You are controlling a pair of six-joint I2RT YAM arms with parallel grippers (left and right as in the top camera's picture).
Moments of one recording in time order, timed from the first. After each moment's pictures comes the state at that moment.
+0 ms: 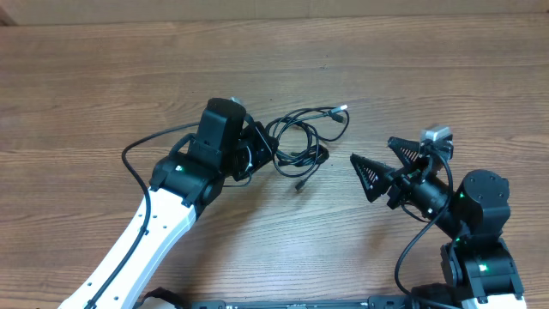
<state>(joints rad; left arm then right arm) -0.47 1.31 1.05 -0.51 0.27 -1.11 0.09 0.67 0.59 -0.19 -0.57 0.30</state>
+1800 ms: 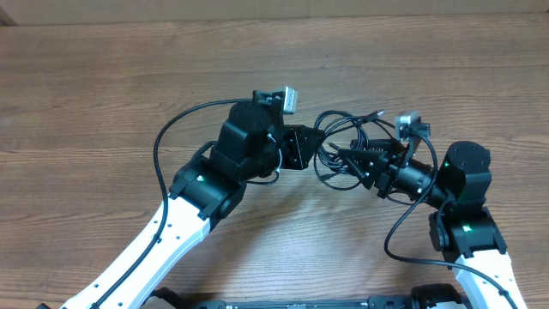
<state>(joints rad) -0.62 1.31 1.05 -0.20 0.39 -0.78 0.09 0.92 0.59 0.02 -0.87 0.38</state>
